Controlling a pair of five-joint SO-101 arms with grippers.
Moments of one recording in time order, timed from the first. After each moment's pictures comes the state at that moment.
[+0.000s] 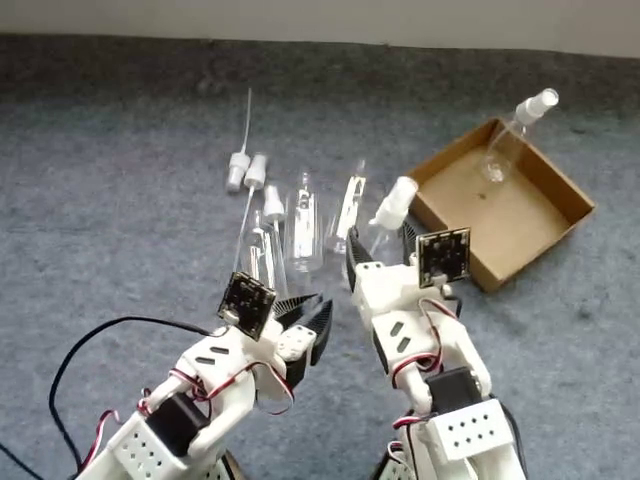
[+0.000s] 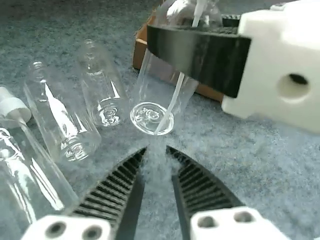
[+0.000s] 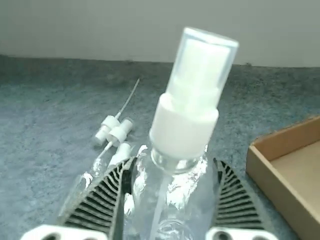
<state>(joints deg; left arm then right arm) 37.8 -102.5 95.6 38.2 21.3 -21.7 -79.5 82.6 18.1 -5.8</state>
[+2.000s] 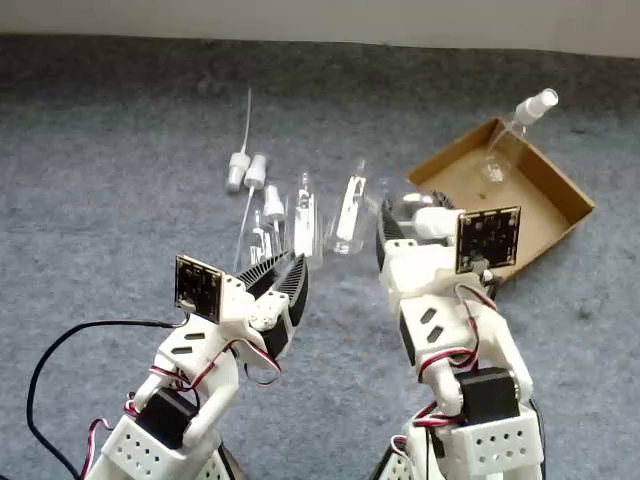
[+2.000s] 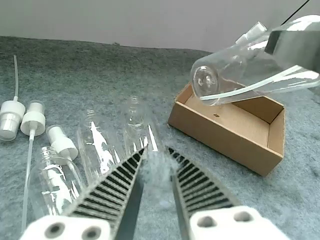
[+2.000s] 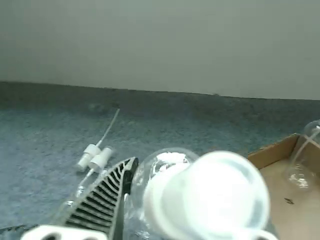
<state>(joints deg) 26.4 -103.9 95.9 29.0 23.5 -15.3 -77.8 62.5 36.4 -1.5</state>
